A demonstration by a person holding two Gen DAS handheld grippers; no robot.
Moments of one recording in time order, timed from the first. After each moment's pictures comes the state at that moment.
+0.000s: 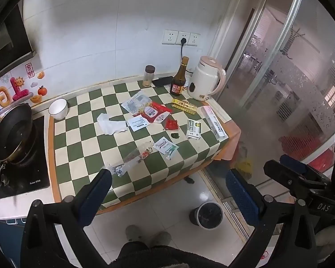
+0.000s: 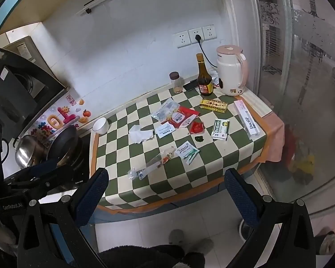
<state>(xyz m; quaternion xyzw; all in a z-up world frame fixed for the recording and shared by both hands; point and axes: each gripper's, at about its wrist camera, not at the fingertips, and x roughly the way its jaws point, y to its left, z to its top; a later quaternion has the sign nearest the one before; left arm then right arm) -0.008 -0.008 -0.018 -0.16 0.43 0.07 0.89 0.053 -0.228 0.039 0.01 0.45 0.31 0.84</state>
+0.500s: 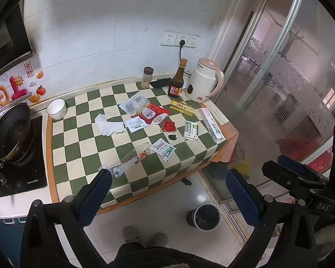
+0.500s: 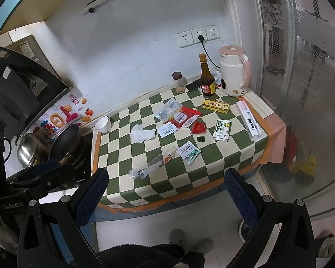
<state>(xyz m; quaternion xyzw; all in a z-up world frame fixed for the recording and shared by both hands) -0.009 -0.011 -0.019 -0.16 0.42 0.07 0.89 0.052 -0.224 0.044 0.01 0.45 0.31 0.84</state>
